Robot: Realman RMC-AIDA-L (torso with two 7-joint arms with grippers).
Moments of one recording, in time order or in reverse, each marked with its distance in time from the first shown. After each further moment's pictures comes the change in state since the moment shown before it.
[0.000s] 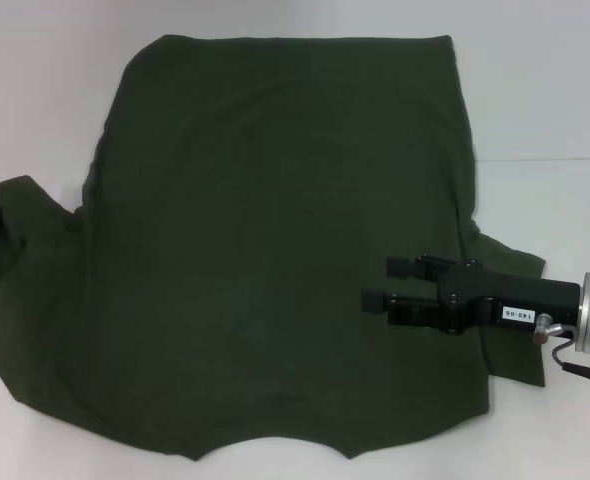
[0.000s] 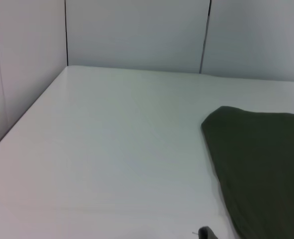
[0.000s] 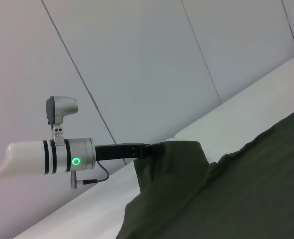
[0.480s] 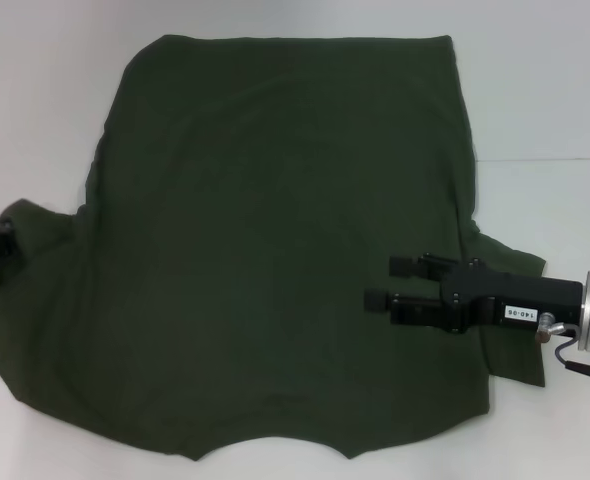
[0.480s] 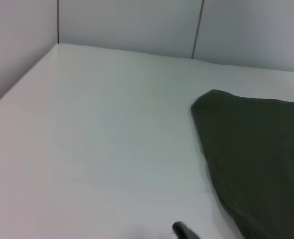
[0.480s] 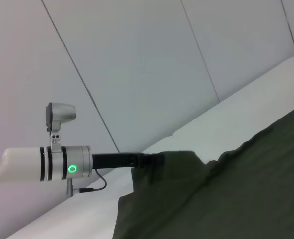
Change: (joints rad) left arm 0.020 -0.004 0.000 -0.028 0.008 0.037 -0.029; right arm -0.002 0.000 0.000 -0.012 -0.008 0.000 0.005
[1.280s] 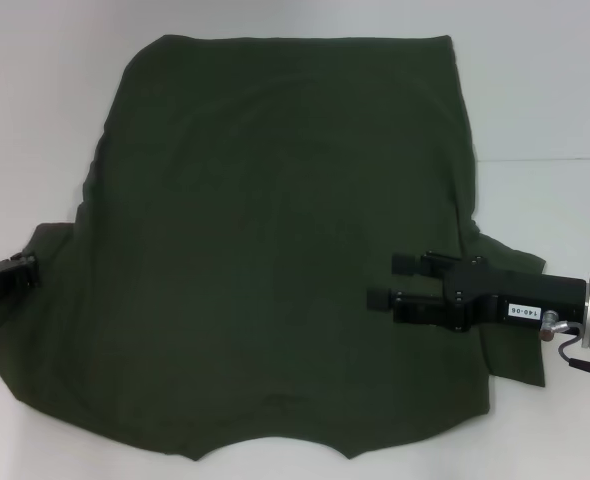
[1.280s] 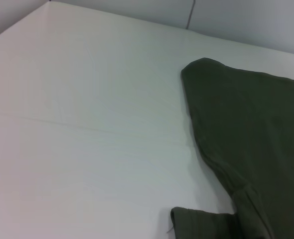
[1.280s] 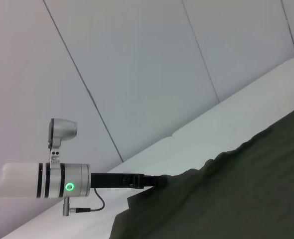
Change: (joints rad) left arm 0.022 -0.011 0.000 -0.058 0.000 0.029 -0.033; right arm -0.003 -0.002 0.000 -0.018 -0.003 -0.005 0.003
